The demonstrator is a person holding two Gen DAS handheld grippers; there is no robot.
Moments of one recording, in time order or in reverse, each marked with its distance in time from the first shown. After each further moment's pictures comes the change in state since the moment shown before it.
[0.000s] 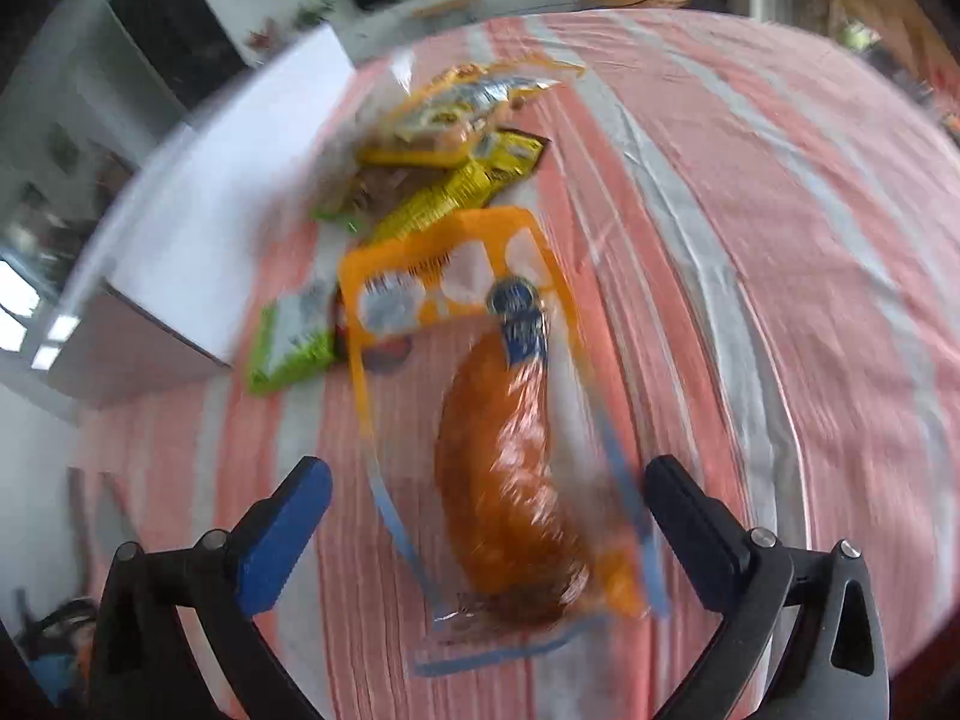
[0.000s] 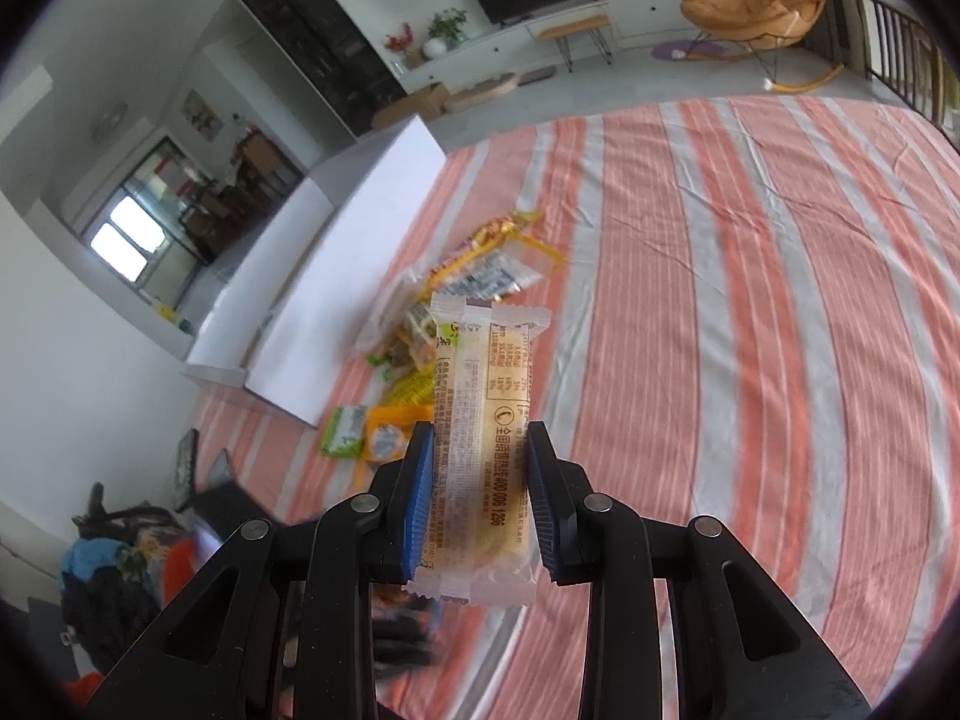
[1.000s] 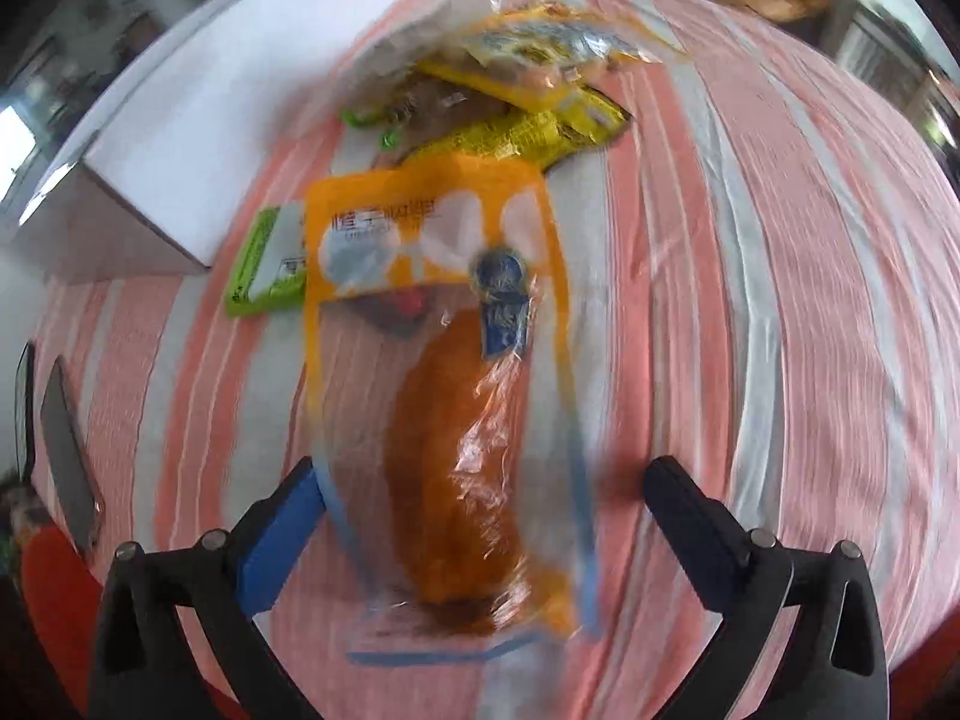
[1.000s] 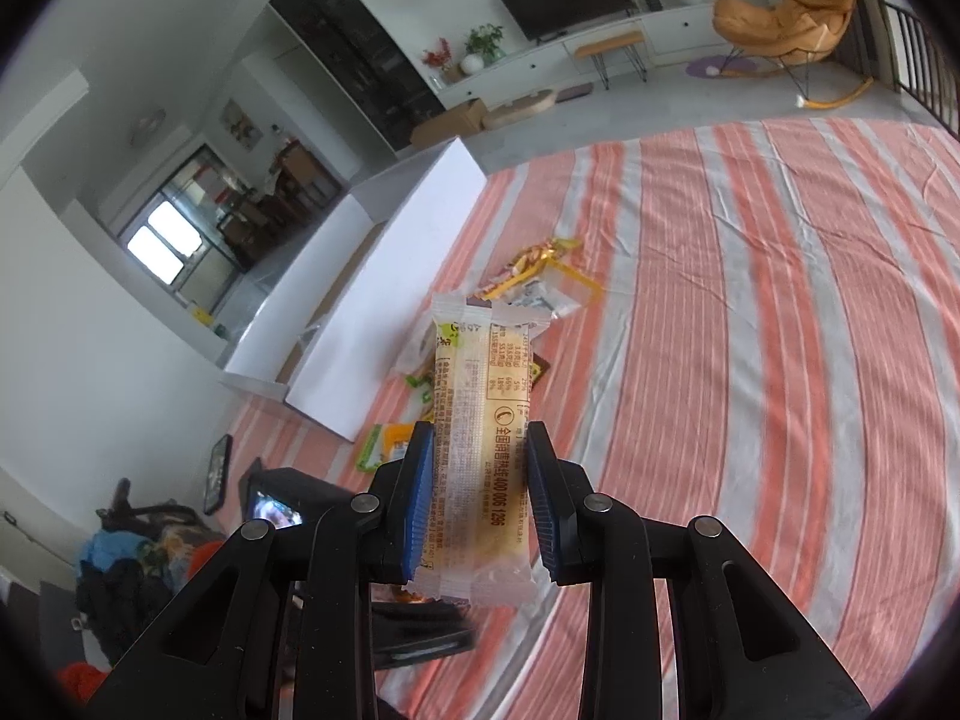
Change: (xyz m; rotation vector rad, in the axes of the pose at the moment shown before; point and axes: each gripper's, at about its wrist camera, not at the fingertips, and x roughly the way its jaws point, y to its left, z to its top) left arm 0.099 0.004 0.012 -0.286 0.205 -0.113; right arm -0.008 0.002 0.008 -0.032 -0.035 0.083
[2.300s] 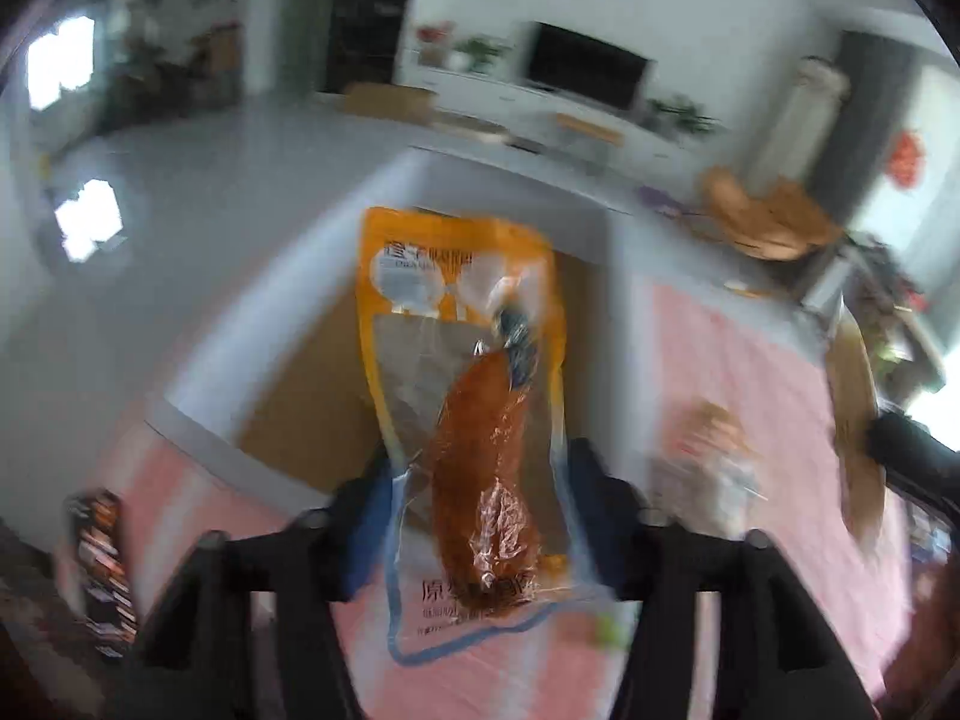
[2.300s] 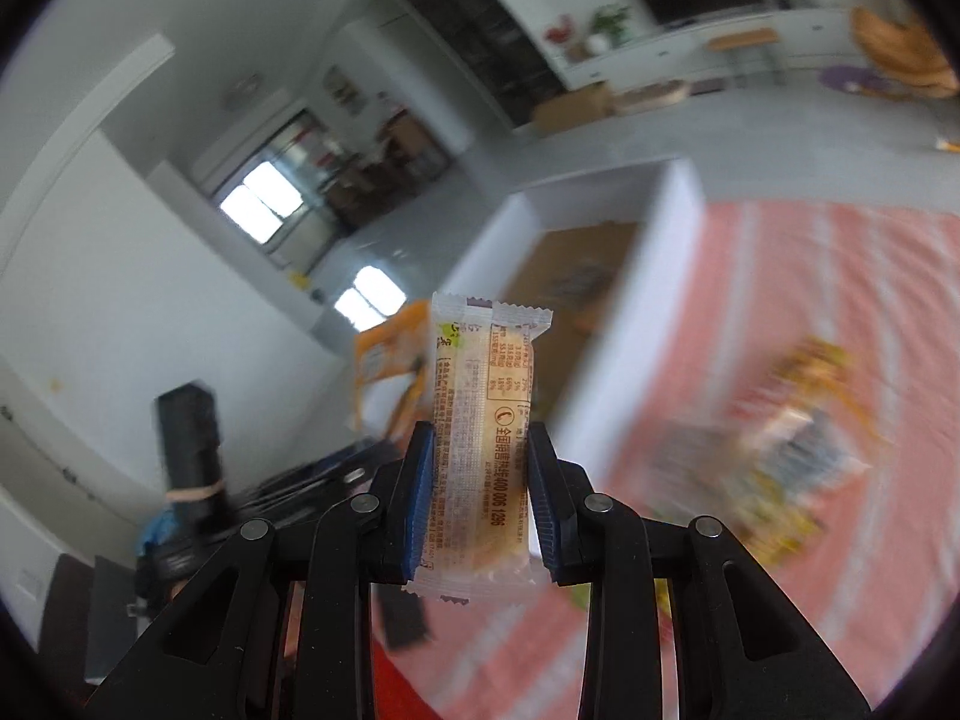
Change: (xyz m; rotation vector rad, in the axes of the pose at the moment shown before) left arm -0.097 0.293 0.139 -0.235 -0.386 -0.169; right arm 0.125 0.172 0.103 -0.112 0.089 0.259
